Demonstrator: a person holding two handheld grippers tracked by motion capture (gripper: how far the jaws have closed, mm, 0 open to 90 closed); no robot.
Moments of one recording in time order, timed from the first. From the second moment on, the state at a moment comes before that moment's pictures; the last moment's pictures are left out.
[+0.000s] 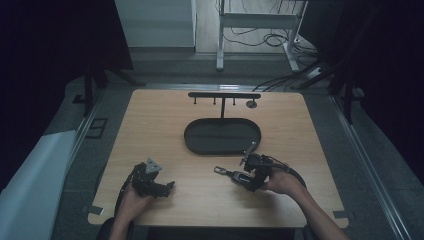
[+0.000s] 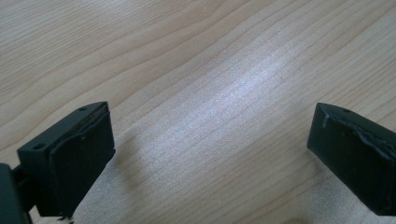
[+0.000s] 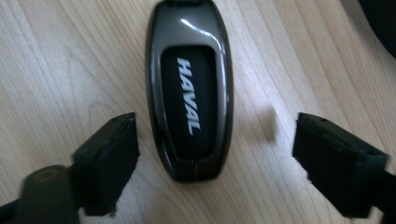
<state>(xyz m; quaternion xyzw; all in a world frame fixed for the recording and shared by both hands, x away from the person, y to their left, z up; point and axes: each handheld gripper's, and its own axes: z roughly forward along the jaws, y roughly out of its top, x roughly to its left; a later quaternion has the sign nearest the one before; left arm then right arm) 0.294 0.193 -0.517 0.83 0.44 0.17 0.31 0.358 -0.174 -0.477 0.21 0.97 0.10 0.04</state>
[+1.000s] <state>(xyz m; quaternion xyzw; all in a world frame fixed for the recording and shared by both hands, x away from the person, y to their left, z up) 0.294 0.190 -0.518 0.83 0.43 0.17 0.30 0.370 -0.133 -0.477 0.18 0.98 0.02 0.01</state>
